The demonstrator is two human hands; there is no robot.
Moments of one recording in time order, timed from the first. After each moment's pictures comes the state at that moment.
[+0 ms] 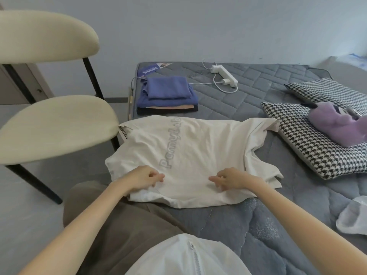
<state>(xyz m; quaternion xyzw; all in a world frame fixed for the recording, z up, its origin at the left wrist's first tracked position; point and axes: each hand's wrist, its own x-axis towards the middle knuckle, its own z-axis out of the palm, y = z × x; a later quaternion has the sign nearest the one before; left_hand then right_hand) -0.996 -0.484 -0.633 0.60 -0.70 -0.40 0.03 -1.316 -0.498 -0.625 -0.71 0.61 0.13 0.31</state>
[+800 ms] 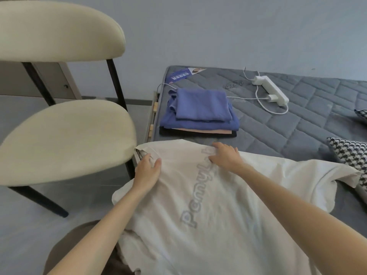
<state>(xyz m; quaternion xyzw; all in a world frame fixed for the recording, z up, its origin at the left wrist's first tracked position) -0.957 -0.644 -0.673 0.77 -0.43 -0.35 0.32 -1.196 -0.749 -0.656 -0.75 0.64 -0.01 0.18</state>
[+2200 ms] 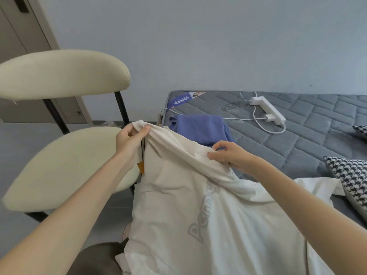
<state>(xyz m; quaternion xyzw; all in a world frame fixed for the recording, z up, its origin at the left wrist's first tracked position) -0.921 -0.697 -0.528 0.62 -0.34 -0.34 0.62 -1.204 -0.742 -0.533 -0.61 0.52 -0.21 0.55</state>
